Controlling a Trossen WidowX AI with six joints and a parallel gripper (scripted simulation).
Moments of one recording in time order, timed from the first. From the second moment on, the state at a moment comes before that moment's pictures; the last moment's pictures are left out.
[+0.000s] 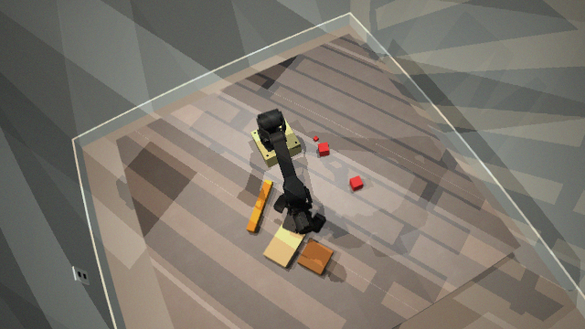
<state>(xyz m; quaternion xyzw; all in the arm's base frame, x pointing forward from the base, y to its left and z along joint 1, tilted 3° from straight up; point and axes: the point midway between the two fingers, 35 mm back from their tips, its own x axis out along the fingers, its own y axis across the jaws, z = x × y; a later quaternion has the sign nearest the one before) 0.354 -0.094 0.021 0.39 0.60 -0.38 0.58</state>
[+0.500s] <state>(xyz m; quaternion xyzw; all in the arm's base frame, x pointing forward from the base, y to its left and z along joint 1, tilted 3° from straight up) 0.336 -0.096 -0.031 0.39 0.60 -0.38 0.58</state>
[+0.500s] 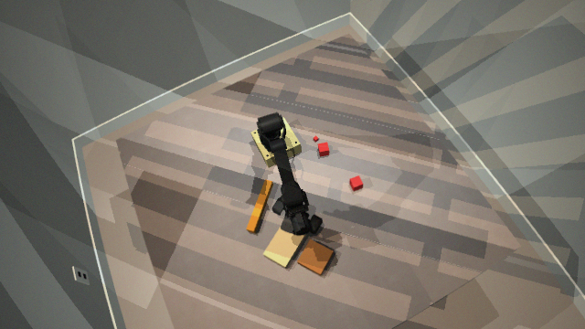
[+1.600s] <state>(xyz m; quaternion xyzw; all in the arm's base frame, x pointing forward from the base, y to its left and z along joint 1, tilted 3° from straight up) 0.353 -0.127 -0.033 0.39 0.60 -0.37 0.59</state>
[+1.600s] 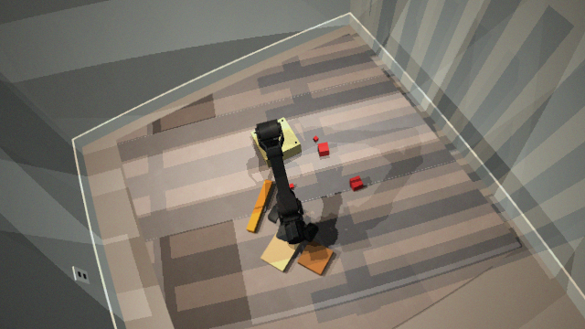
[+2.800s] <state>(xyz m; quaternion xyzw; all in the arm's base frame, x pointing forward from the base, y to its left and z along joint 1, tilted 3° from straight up) 0.332 -0.088 0.007 0.39 0.61 -0.38 0.58</state>
